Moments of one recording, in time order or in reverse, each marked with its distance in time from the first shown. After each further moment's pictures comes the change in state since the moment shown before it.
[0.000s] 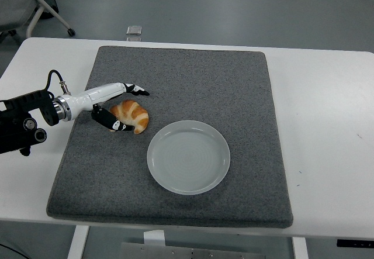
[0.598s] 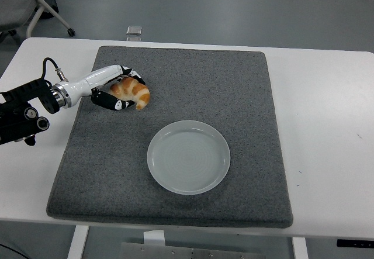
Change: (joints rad) left arm 0.011 -0.018 -0.135 0.046 -0.026 0.024 0.002; right arm -0.002 0.000 0.000 0.000 0.000 0.000 0.000
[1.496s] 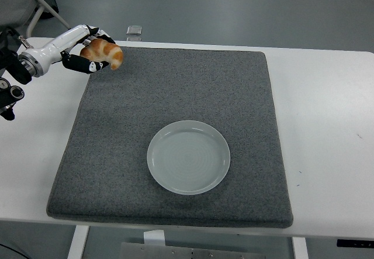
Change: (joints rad) left arm -0.025 0.058 -0.100 0.118 -0.073 -0.052 -0.005; right arm 0.000 0.000 0.000 0.000 0.000 0.000 0.000
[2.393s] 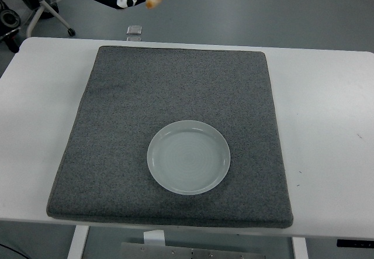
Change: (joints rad) left arm -0.321 0.002 -0.050 -0.231 0.026 -0.186 0.028; right arm 0.000 0.000 0.000 0.000 0.000 0.000 0.000
